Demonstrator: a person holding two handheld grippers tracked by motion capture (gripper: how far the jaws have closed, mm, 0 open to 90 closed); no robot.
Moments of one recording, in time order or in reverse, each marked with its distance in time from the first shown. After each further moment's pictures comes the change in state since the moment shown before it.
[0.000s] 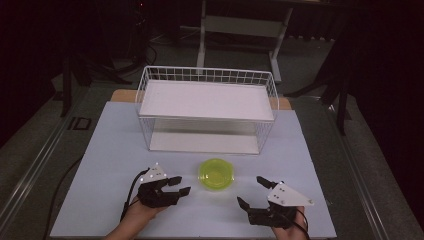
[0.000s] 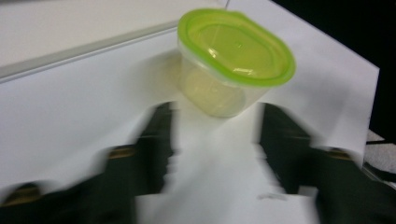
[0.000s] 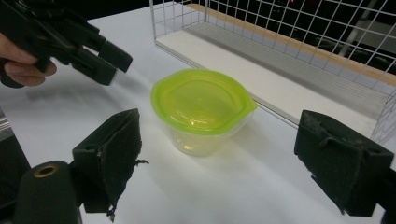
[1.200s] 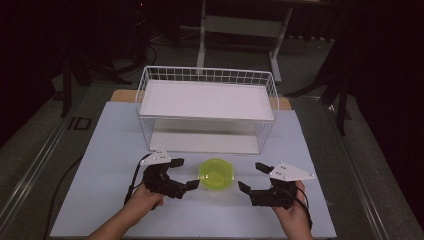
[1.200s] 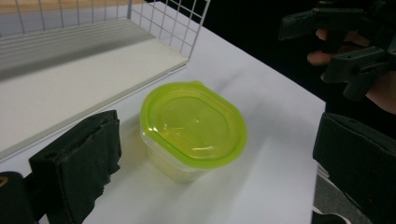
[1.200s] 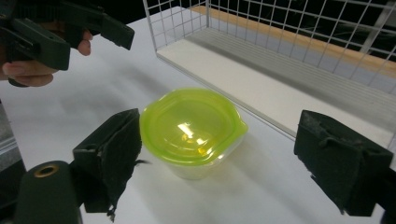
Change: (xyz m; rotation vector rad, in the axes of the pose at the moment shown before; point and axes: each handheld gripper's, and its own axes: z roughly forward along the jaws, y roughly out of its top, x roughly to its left) left arm -0.005 0.053 0.003 -0.067 -0.118 0.048; right arm -0.036 0.025 0.019 0.027 0.077 0.078
